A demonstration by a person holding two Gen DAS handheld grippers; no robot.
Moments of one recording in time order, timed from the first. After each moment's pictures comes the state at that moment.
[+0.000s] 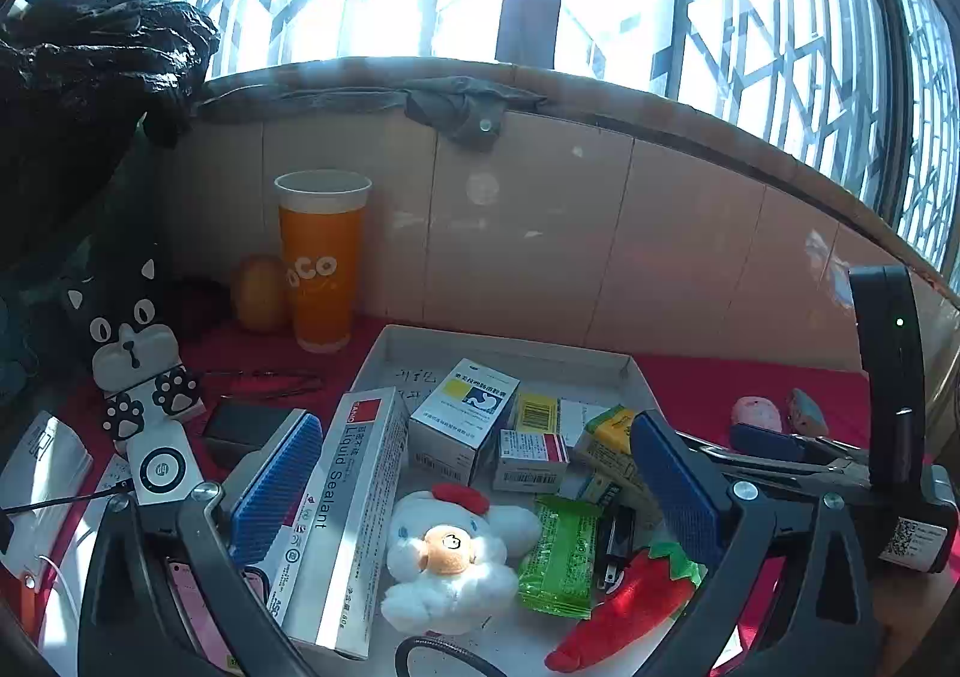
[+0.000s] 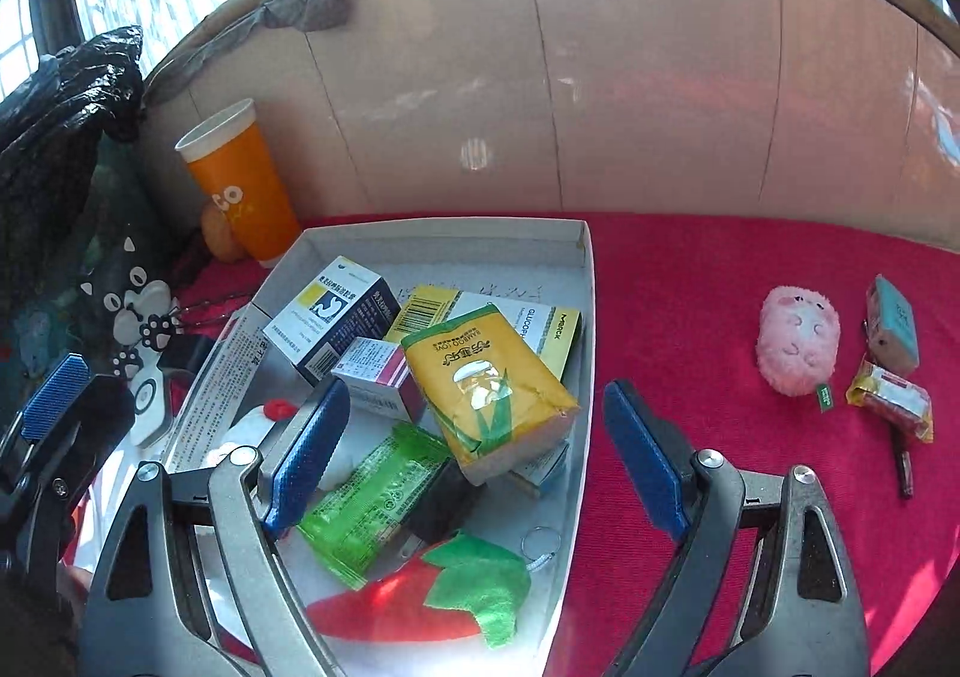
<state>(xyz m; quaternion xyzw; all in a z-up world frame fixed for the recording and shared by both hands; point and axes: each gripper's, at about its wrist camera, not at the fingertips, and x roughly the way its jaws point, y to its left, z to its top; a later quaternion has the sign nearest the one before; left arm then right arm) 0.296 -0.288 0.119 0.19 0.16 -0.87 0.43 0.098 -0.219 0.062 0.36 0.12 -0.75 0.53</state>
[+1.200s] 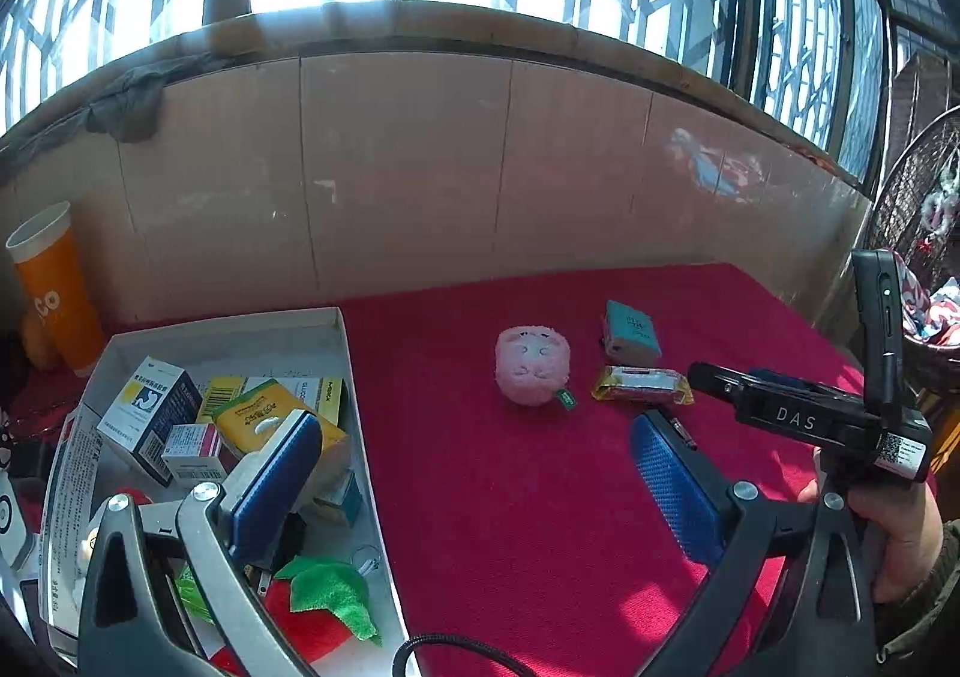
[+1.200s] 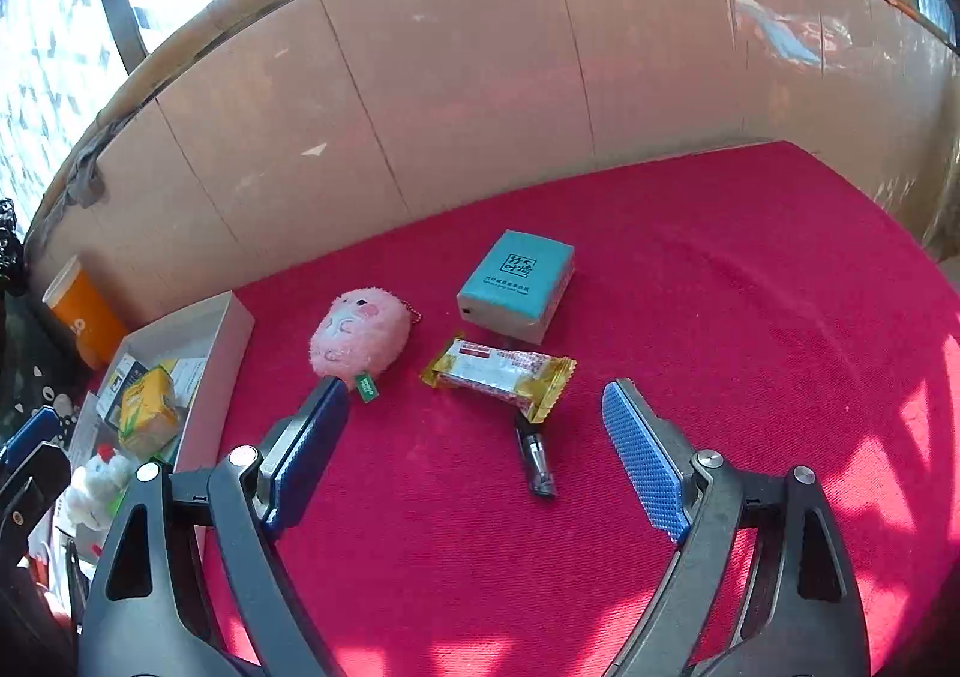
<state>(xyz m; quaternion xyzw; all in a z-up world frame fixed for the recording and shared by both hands) 0.120 -0.197 0.108 0.29 0.12 -0.92 0.25 -0.097 -0.038 0.038 0.38 0.04 -0.83 0.41</state>
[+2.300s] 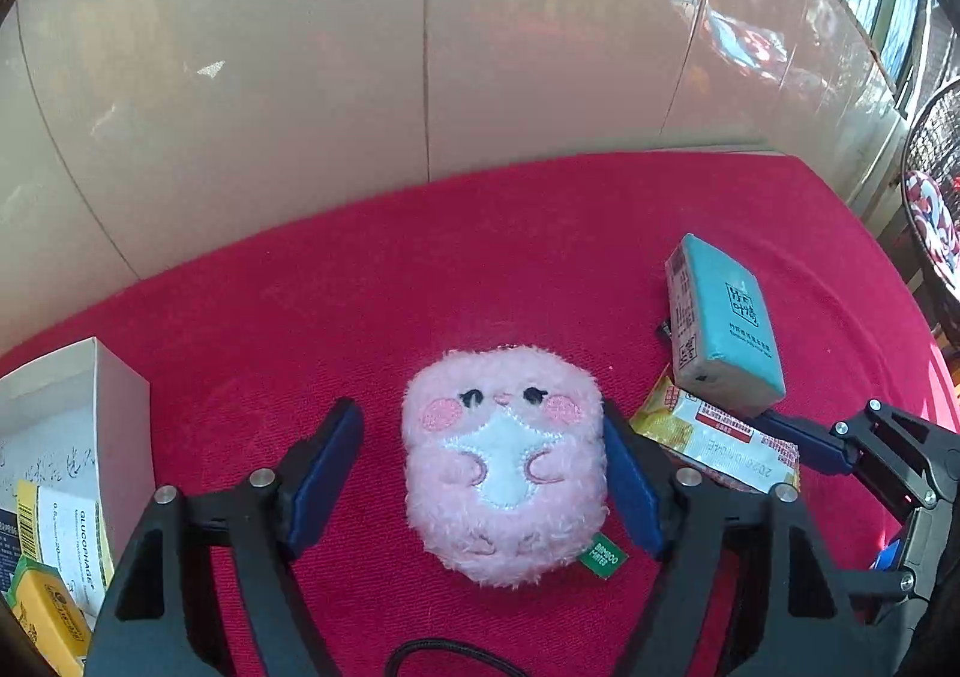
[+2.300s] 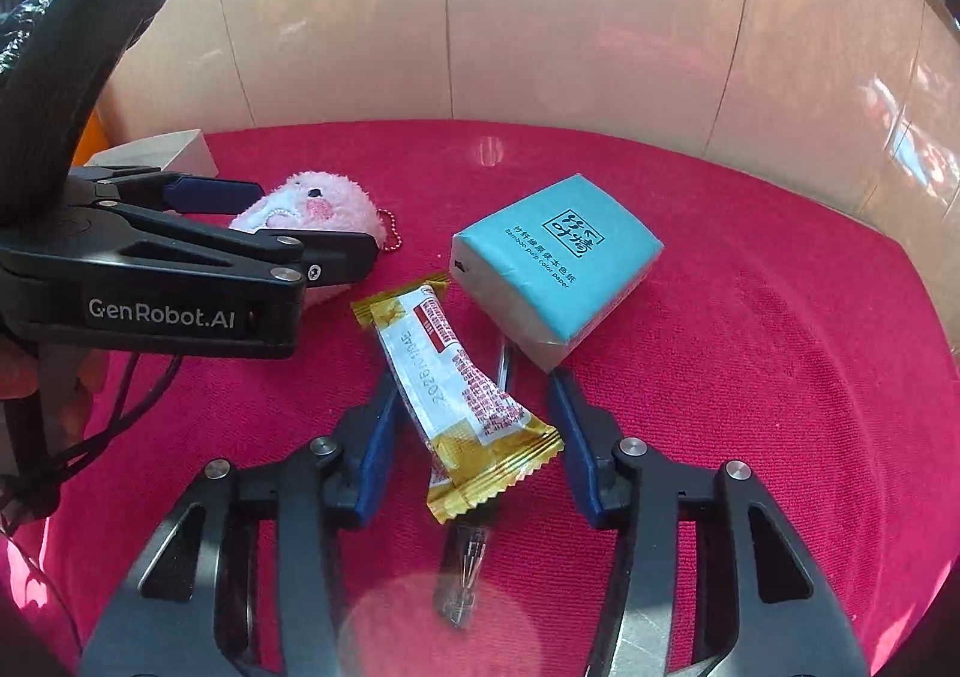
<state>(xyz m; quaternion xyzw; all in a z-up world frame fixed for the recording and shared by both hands) -0.057 -0.267 0.014 0.44 0.15 -0.86 0.21 -0.116 -0.112 -0.013 0.35 0.23 -0.76 0.49</state>
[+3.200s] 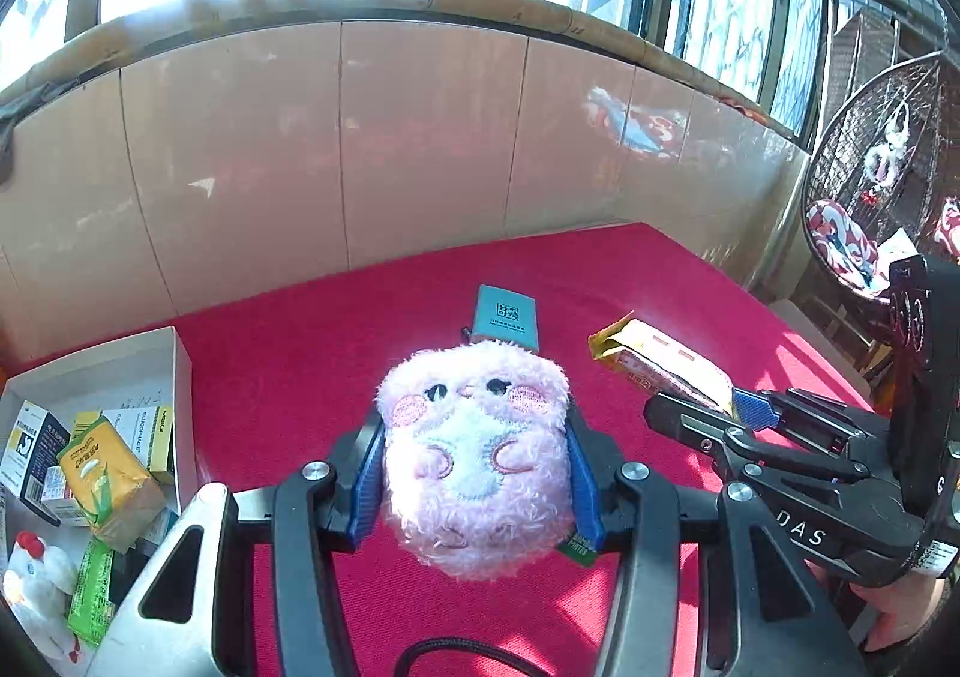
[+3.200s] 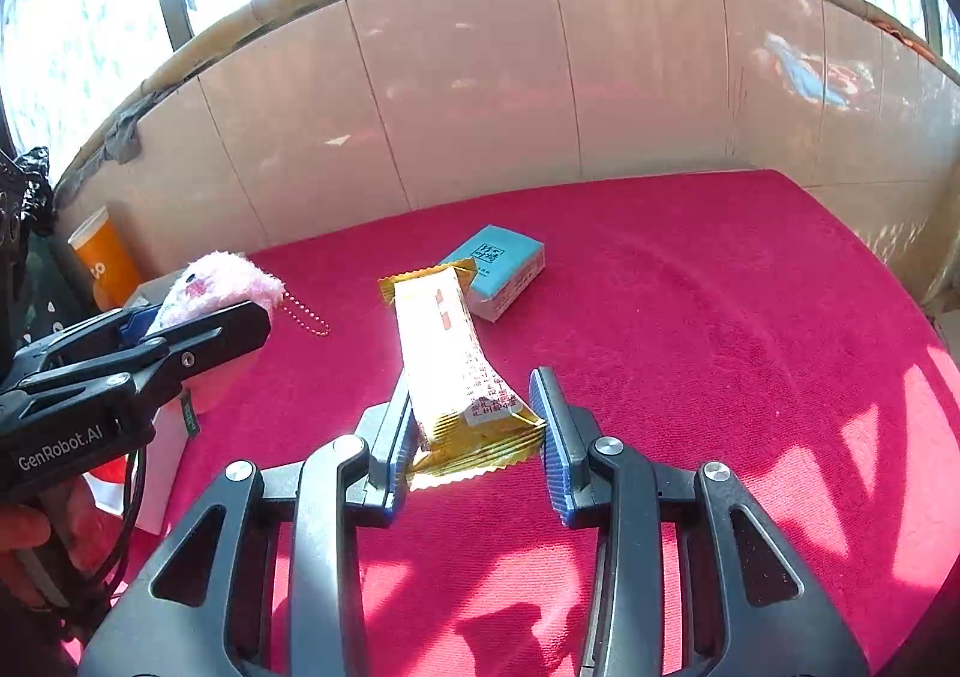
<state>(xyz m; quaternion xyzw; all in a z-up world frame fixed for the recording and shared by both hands) 0.052 -0.150 0.103 0.31 0.10 -0.93 0.17 -0.072 0.006 0.052 0.34 0.06 -0.82 0.45</state>
